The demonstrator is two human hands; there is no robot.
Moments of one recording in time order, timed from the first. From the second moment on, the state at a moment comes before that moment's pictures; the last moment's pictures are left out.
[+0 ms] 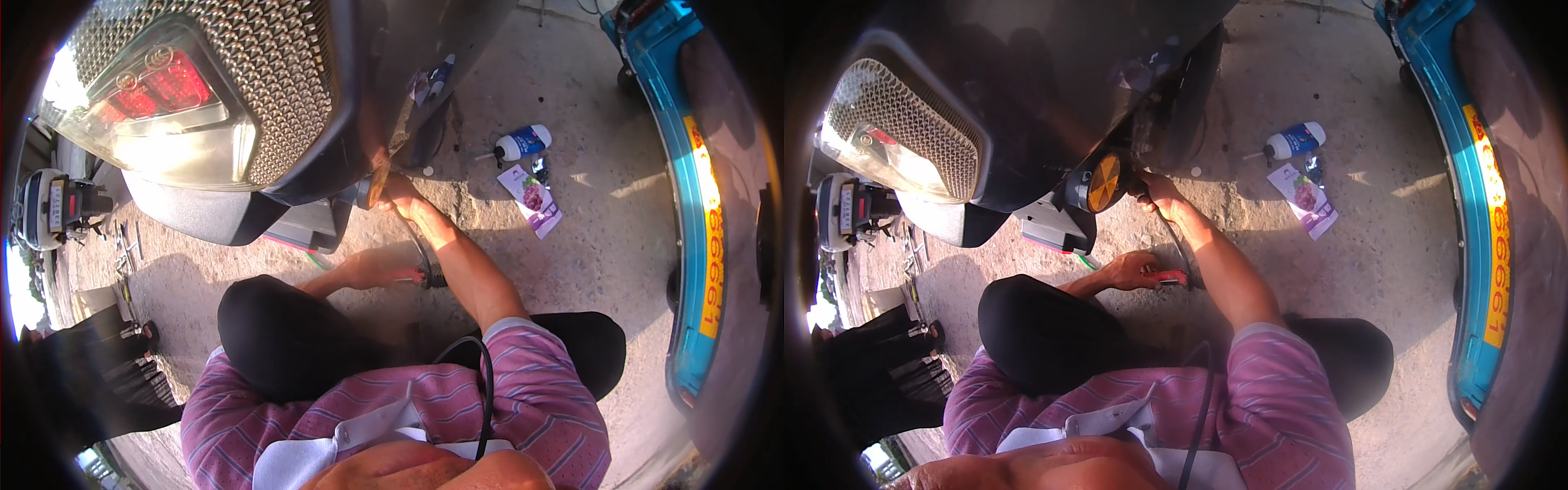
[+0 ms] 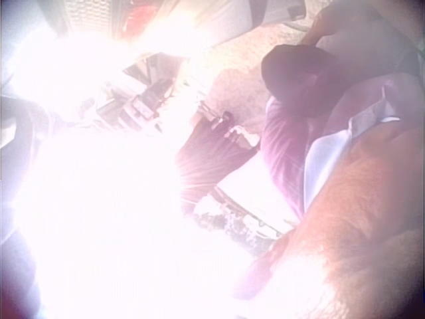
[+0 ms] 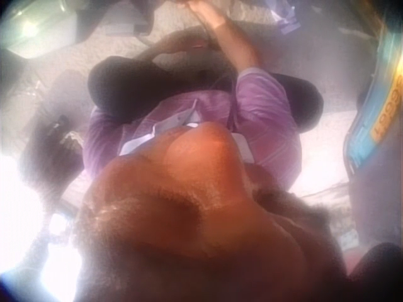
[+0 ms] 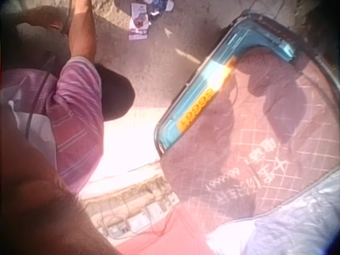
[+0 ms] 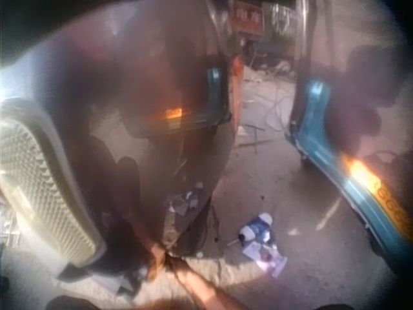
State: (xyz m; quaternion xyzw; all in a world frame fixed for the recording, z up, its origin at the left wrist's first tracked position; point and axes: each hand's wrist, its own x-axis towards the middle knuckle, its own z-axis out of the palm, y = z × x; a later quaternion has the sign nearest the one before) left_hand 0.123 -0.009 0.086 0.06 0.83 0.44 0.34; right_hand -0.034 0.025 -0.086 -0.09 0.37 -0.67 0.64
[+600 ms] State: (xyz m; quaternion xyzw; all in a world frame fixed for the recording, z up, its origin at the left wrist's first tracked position) left_hand 0.127 -0.016 0.079 0.11 0.85 0.39 0.34; right_hand -0.010 0.028 -0.090 -0.08 0.33 -0.73 0.59
